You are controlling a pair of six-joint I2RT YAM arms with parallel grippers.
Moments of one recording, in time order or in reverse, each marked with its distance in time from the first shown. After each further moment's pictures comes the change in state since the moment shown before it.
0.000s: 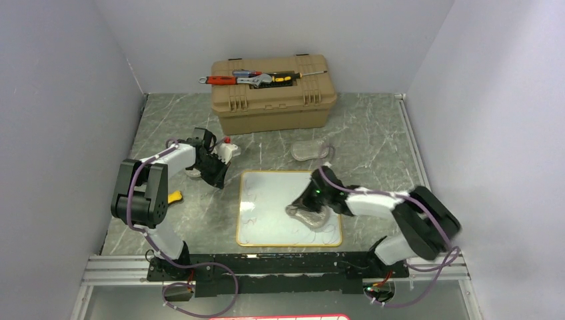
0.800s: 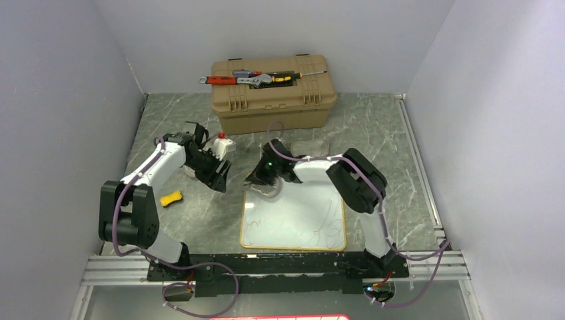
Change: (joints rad) left arm 0.016 -0.180 0.071 -0.261 0.084 -0.010; right arm 0.063 0.509 0.553 0.069 -0.071 0.080
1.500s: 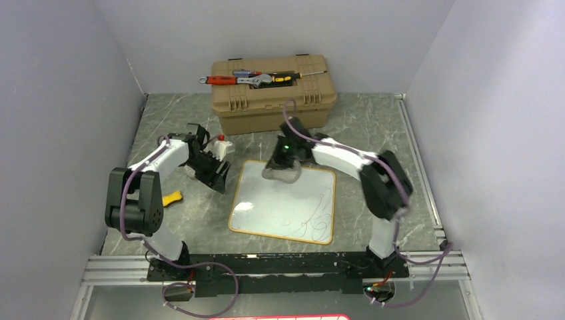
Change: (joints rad) left arm 0.022 0.076 0.001 0.016 -0.035 -0.012; right arm -0.111 -0.056 0.271 -0.429 -0.010 -0.303
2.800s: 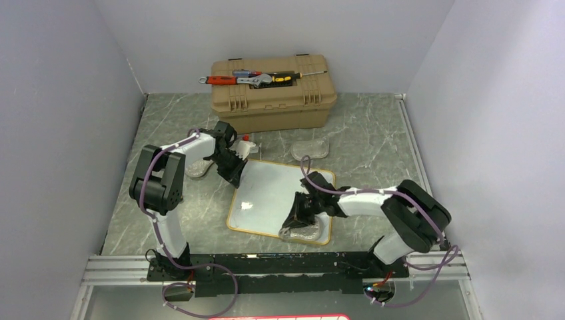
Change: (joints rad) left arm -0.184 0.282 0.137 0.116 -0.030 -0.074; right arm 0.093 -0.427 -0.834 0.278 -0.258 0.107
